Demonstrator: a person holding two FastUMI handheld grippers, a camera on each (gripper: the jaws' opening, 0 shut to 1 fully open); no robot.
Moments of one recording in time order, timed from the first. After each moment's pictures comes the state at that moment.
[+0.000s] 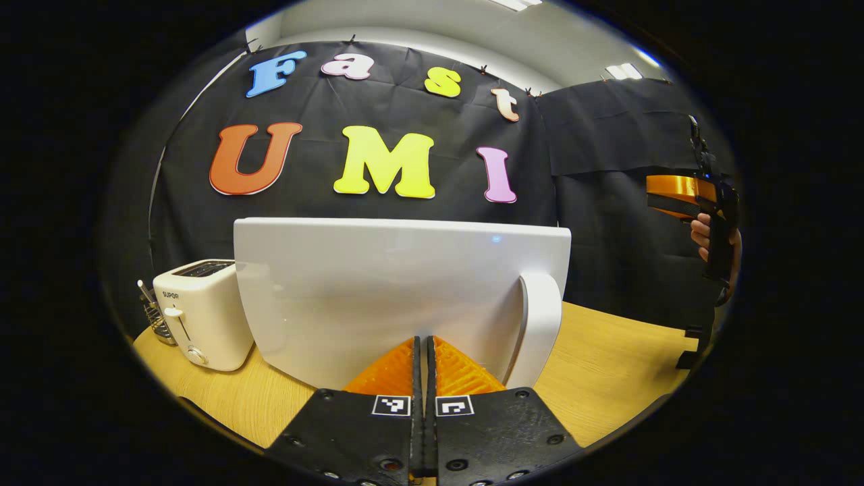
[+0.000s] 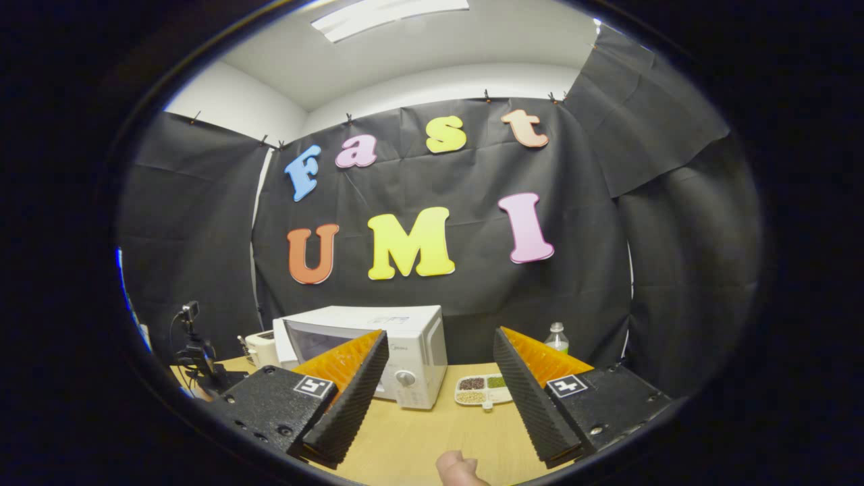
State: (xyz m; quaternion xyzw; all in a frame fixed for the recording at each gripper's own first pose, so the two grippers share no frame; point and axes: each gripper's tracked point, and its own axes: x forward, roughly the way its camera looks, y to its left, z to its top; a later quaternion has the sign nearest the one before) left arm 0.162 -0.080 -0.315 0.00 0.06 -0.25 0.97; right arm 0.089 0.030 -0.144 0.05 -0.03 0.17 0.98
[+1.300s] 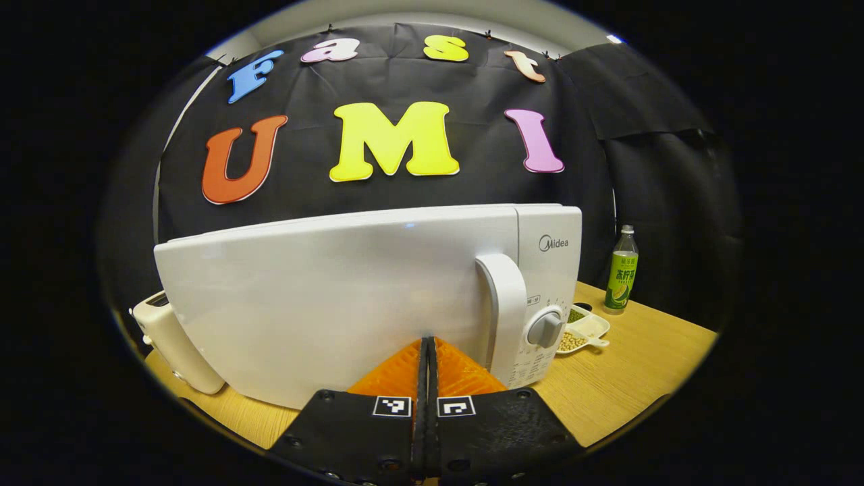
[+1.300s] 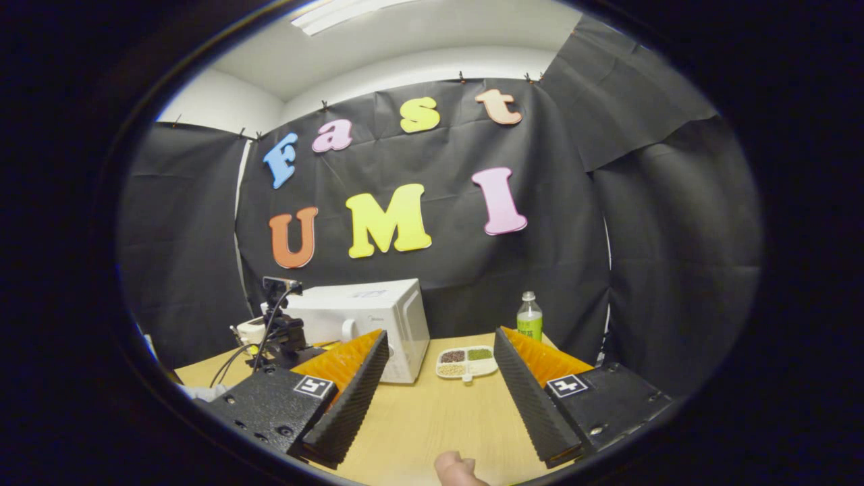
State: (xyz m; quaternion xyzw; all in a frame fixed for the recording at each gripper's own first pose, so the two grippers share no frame) left arm 0.284 -0.157 -0.329 0.06 0.11 -0.14 0.98; right arm 0.062 -0.003 -0.179 0.07 0.03 0.14 0.99
